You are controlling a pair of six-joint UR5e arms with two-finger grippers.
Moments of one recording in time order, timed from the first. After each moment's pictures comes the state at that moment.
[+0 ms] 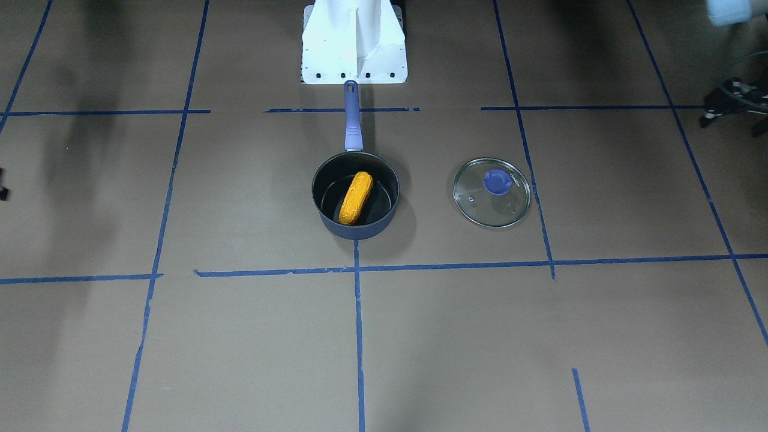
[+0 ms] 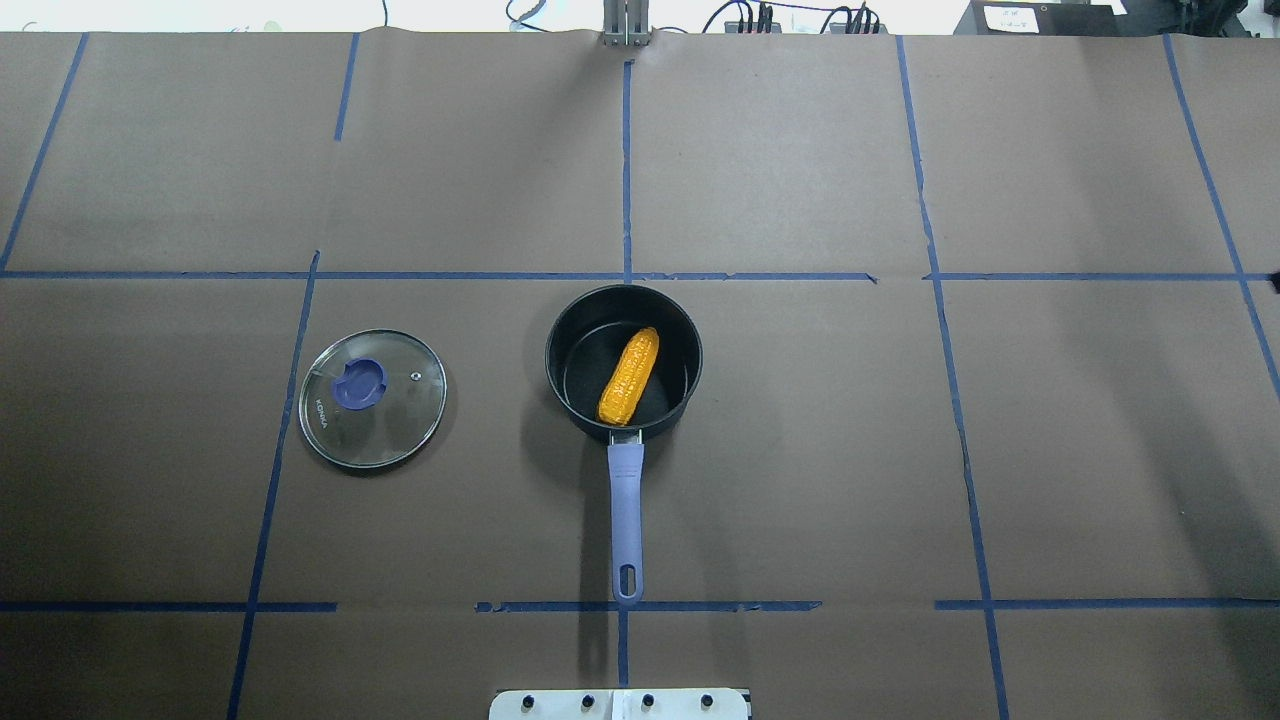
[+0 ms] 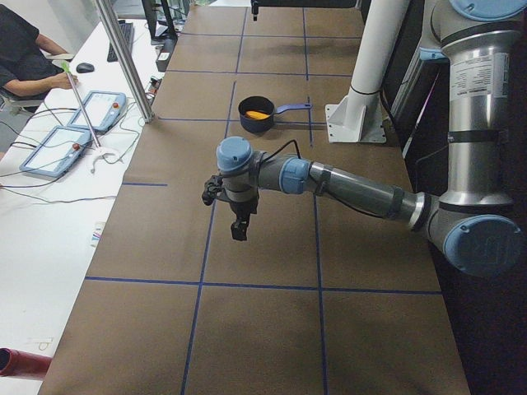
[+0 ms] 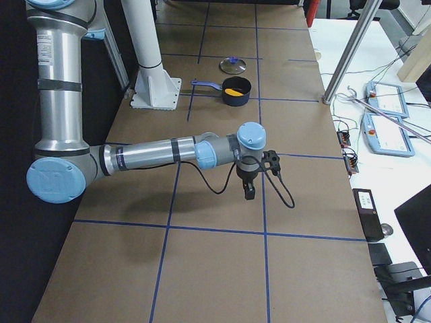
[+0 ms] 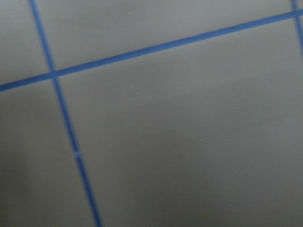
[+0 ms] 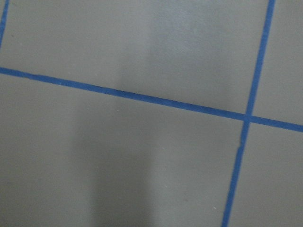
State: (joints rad) left arm -1.46 -1.48 -1.87 -1.44 -2.36 0.11; right arm 1.43 -1.62 1.76 -1.53 2.36 0.03
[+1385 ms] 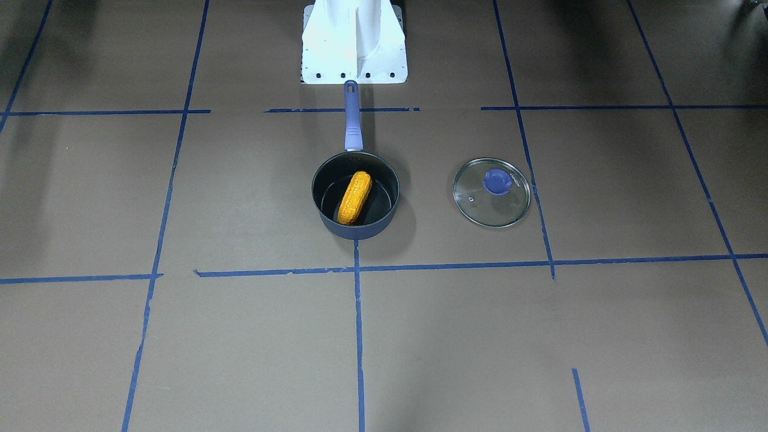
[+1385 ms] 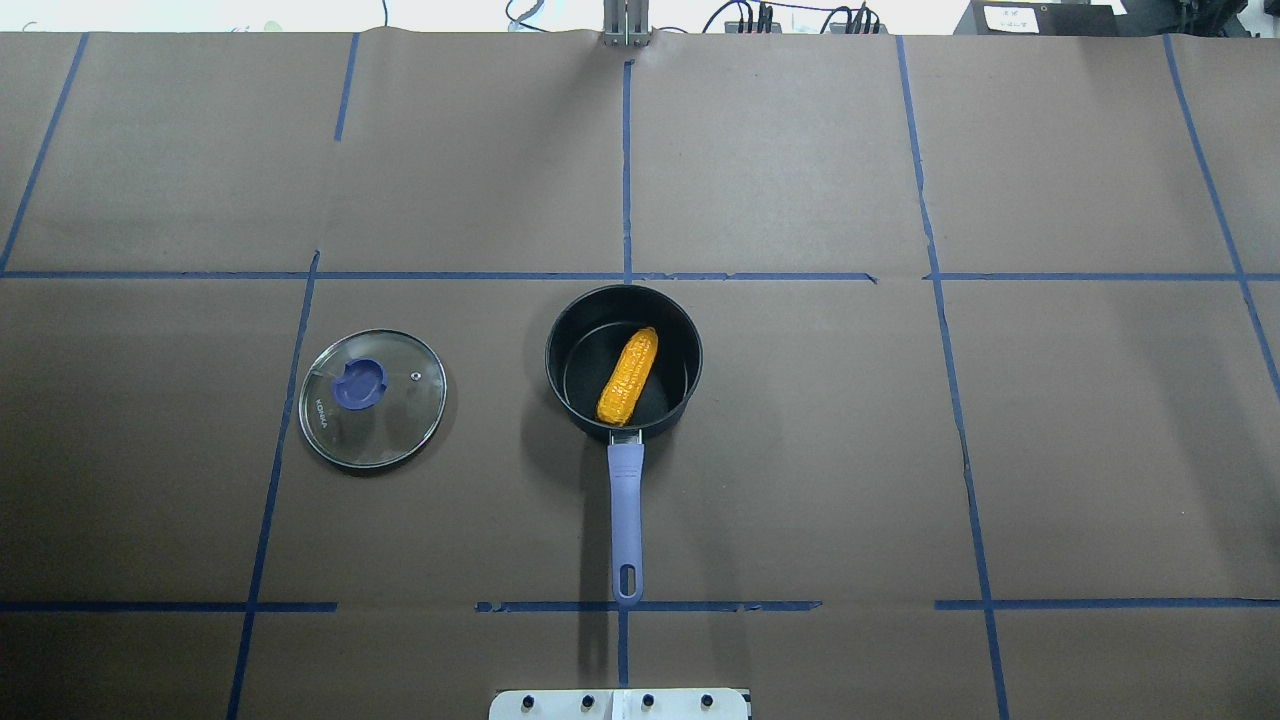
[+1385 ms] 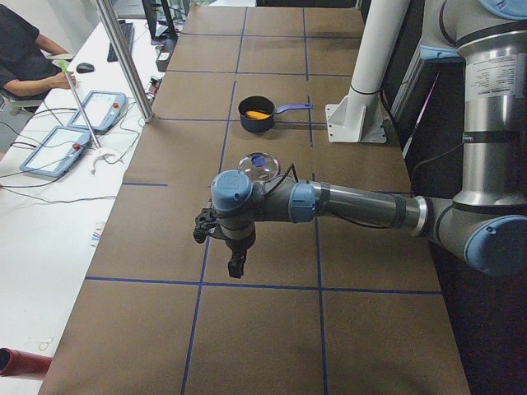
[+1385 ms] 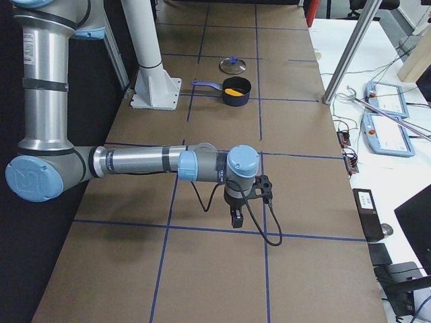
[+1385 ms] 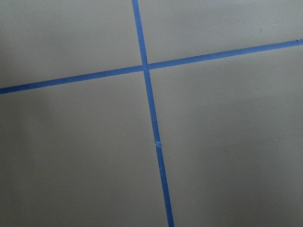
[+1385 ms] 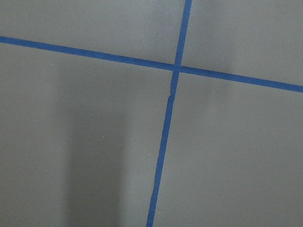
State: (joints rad) left arm -1.57 -1.47 -1.80 -1.42 -2.35 0.15; right arm 1.55 -1.65 1.75 -1.67 2.33 -0.15
